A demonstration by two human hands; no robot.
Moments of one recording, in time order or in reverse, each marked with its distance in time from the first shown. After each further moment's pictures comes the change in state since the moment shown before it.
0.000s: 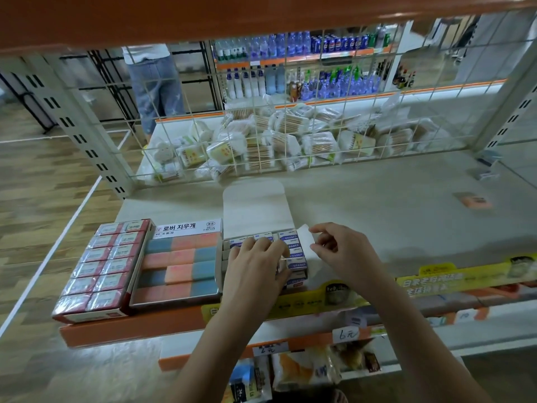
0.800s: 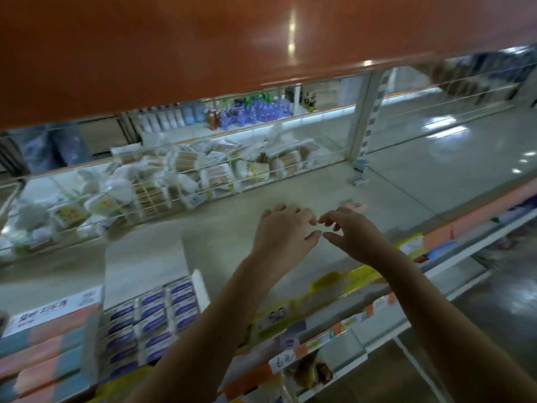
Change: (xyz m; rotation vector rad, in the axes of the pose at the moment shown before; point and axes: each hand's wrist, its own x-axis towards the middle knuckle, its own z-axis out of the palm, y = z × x) left_hand 0.126 0.181 0.019 -0.091 0.040 0.477; right_hand -0.004 0.141 -0.144 -0.339 0.093 0.159
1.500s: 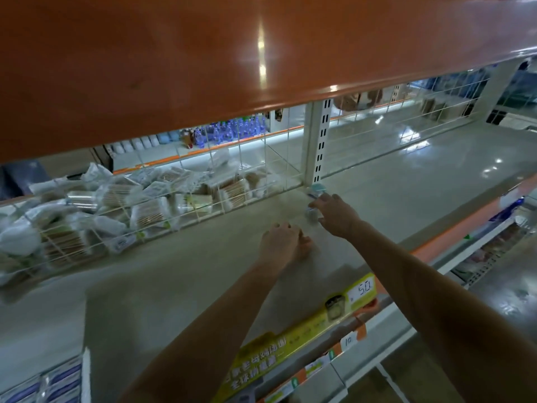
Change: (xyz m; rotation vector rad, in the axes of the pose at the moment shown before) left_hand 0.150 0.043 0.117 0.051 -0.203 -0.104; right_hand 0.125 0.160 -0.023 -0.344 -0.034 0.043
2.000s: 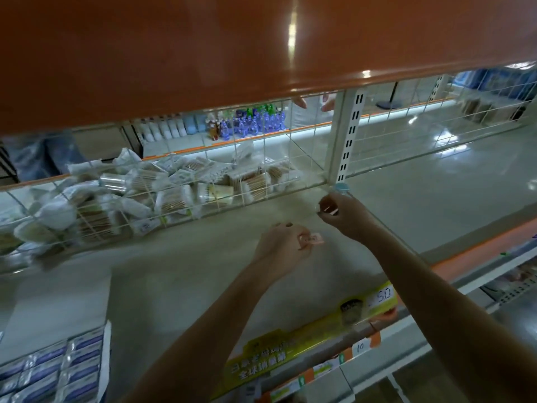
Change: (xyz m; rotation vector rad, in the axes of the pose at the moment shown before) left_hand -0.042 -0.025 -0.019 -0.284 0.185 0.022; right_hand -0.012 -0.030 -0.010 0.579 0.178 -0.071
